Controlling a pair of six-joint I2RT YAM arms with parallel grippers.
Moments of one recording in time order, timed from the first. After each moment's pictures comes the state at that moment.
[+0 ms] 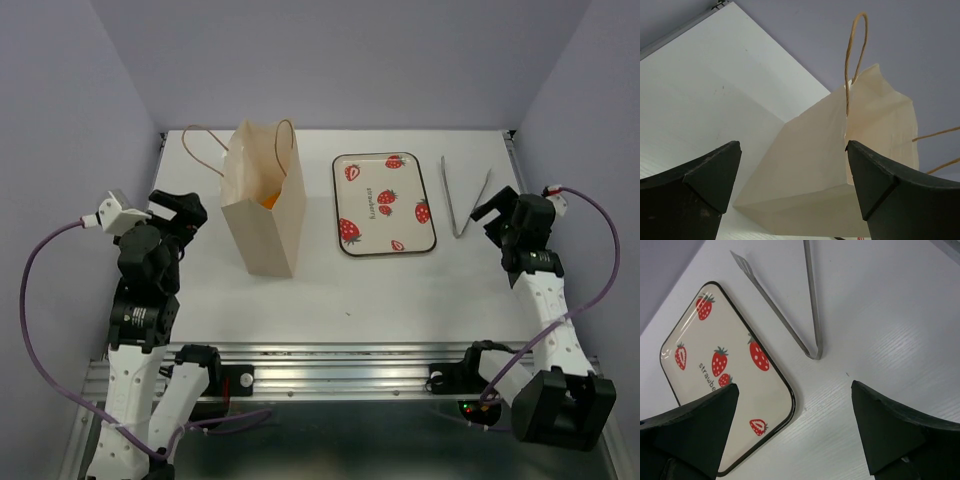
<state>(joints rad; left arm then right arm) -0.10 0.60 0.91 -0.48 -0.34 -0.74 -0.17 0.99 0.78 -0.33 0.15 0.64</state>
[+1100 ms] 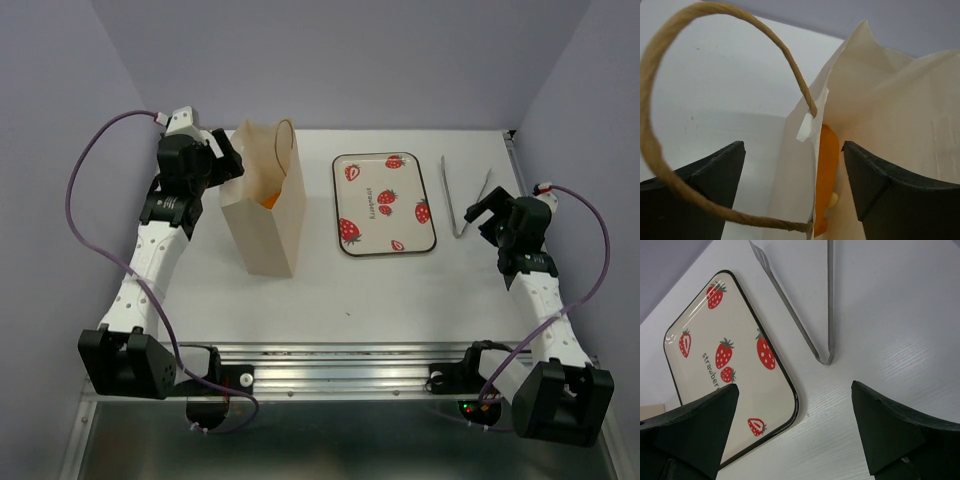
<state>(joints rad) -0.10 1.24 1.21 -0.30 -0.04 -0.37 -0.17 0.99 0.70 -0.17 0.06 0.57</state>
